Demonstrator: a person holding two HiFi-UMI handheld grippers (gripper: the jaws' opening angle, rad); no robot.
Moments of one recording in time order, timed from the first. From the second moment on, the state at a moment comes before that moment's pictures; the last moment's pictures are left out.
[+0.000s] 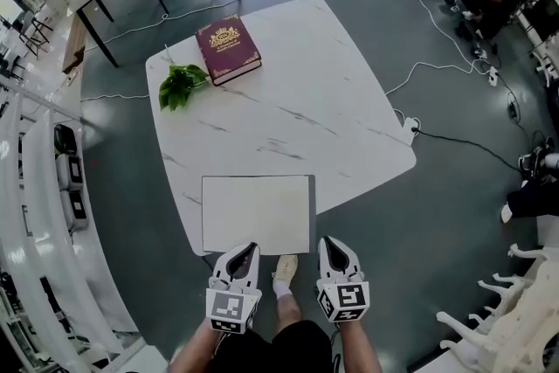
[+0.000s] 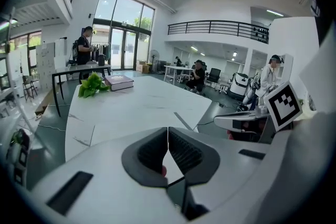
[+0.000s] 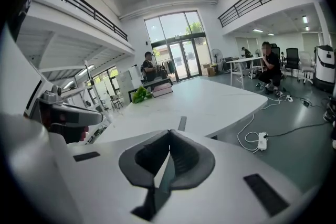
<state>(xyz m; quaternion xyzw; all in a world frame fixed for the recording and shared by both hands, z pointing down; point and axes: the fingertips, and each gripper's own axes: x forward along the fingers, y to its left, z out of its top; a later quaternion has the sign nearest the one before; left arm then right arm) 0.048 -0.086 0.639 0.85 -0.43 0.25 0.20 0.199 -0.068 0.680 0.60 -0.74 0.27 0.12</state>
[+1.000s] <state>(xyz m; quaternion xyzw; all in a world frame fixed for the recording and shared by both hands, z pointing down) 0.043 -0.094 0.687 0.82 -0.44 0.28 0.23 0.169 -0.089 0.769 0.49 -0.75 0.42 0.09</state>
